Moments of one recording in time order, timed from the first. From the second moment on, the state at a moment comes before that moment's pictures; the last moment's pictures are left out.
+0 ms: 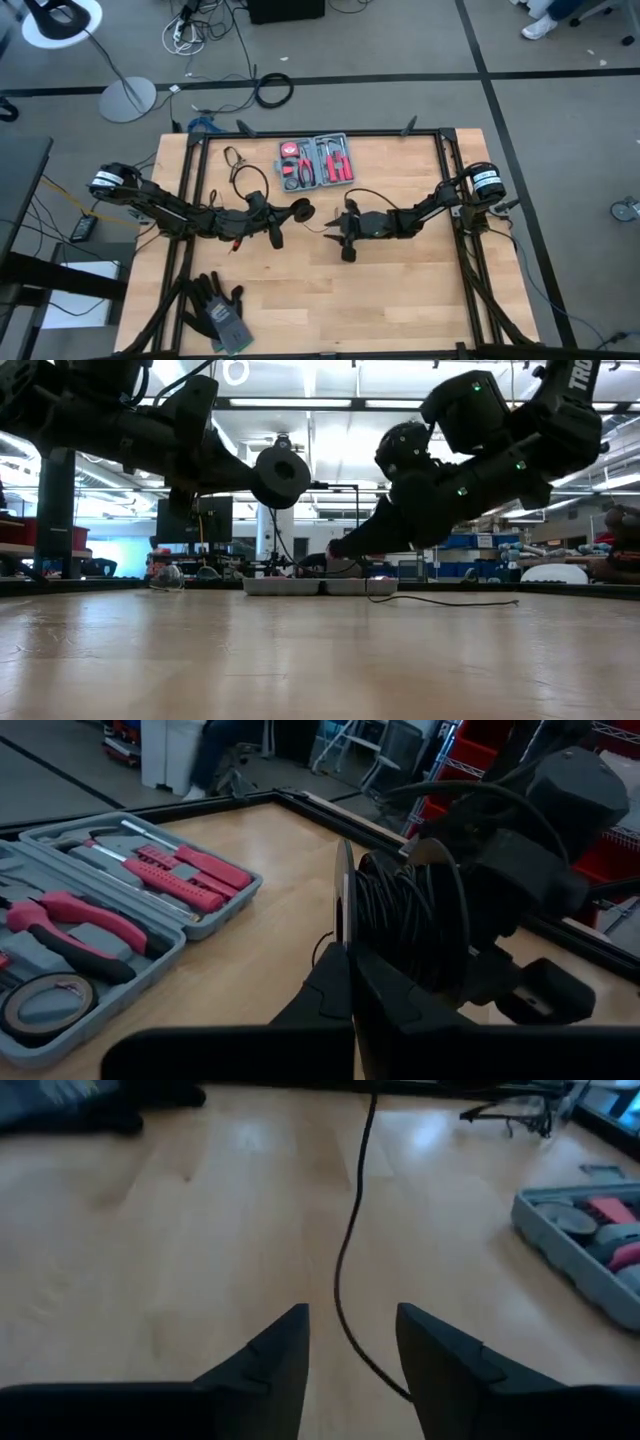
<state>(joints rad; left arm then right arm) -0.22 1.37 0.34 0.84 -0.61 -0.48 0.14 1.85 0.64 0.82 0.25 0.01</state>
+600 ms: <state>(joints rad) -0.22 1.37 0.34 0.92 -0.56 -0.48 0.14 1.85 0.79 0.38 0.34 -0.06</state>
